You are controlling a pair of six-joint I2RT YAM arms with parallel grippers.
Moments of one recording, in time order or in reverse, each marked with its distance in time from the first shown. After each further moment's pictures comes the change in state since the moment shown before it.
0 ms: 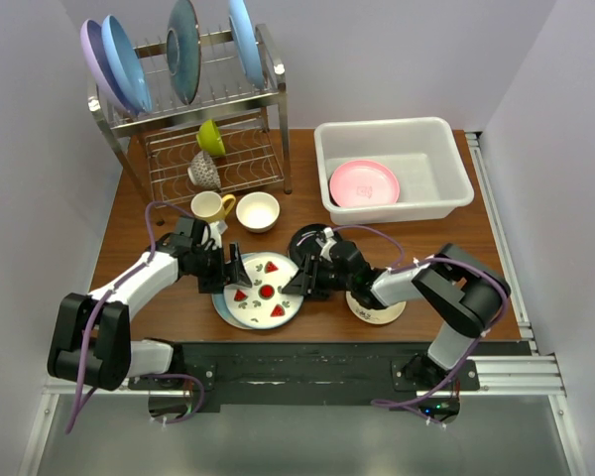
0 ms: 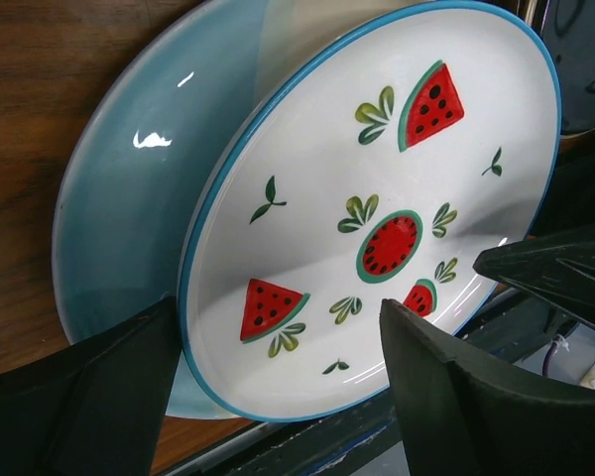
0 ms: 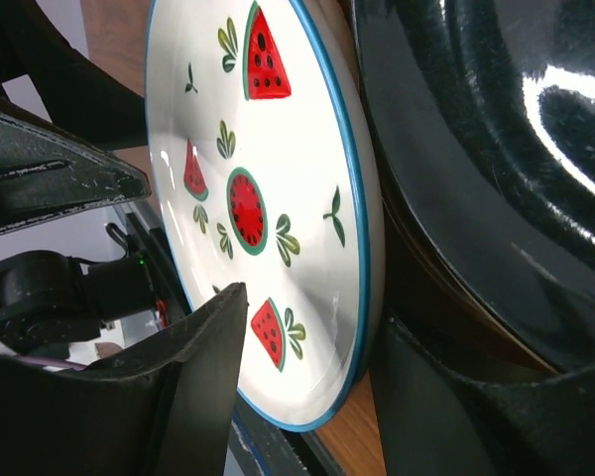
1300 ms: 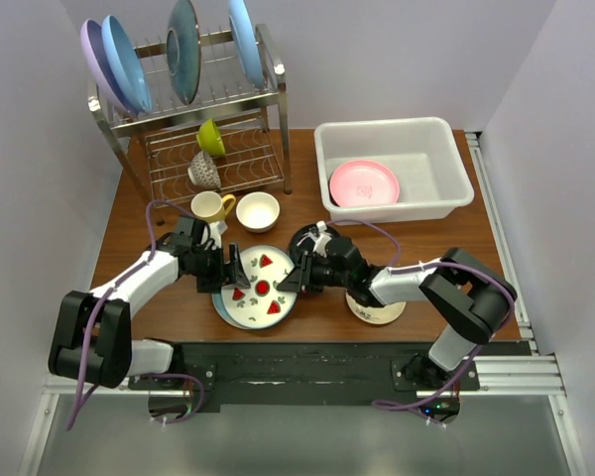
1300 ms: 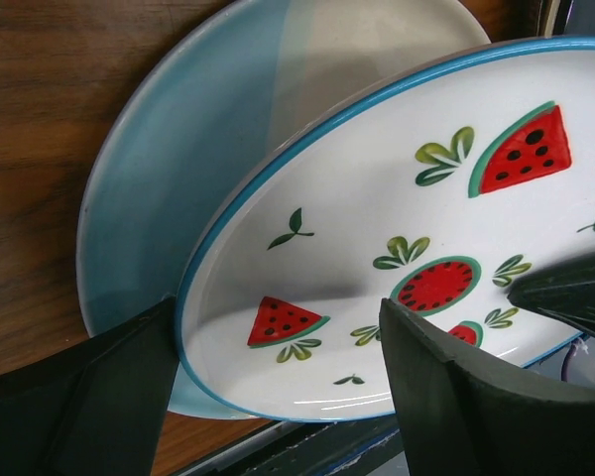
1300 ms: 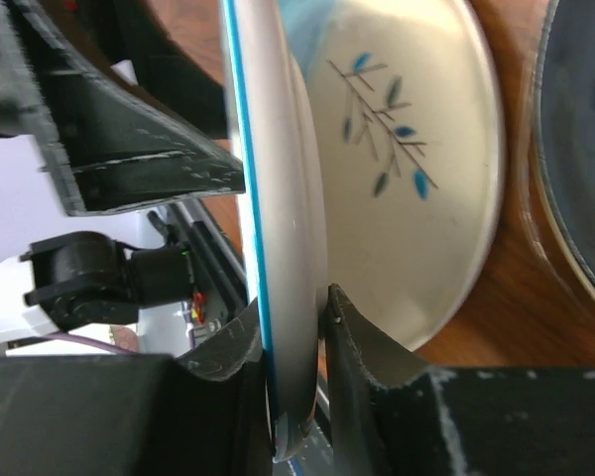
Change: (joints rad) left arm 0.002 0.014 0.000 0.001 -0.007 0.027; right arm 0.039 -0.053 0.055 -0.014 -0.022 0.000
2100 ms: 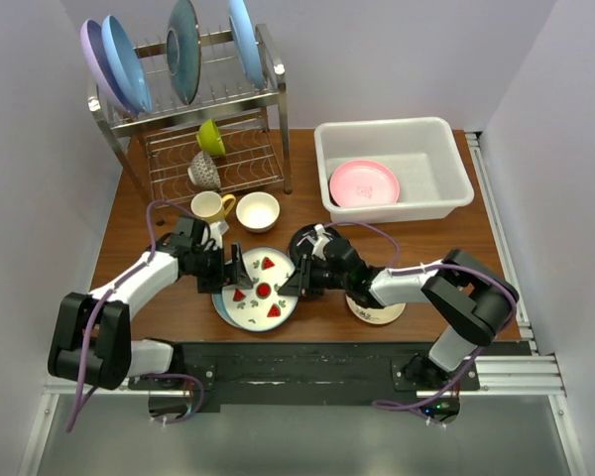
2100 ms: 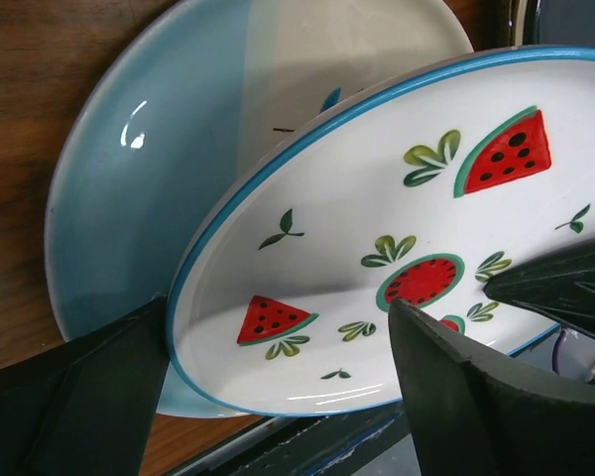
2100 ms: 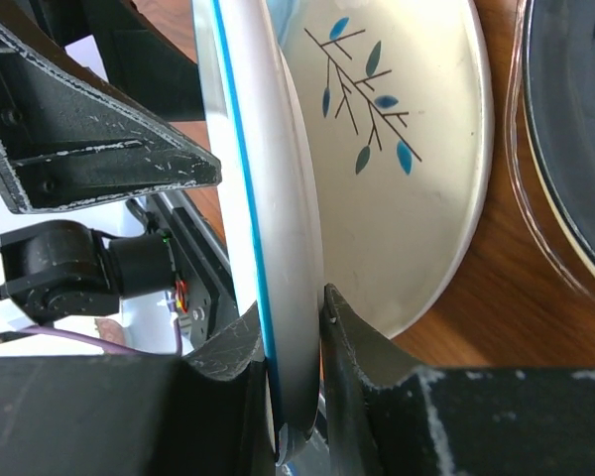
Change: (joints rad) left arm 0.000 -0.010 0.000 0.000 0.021 0.007; right arm 0.014 -0.003 0.000 -0.054 0.007 -0.022
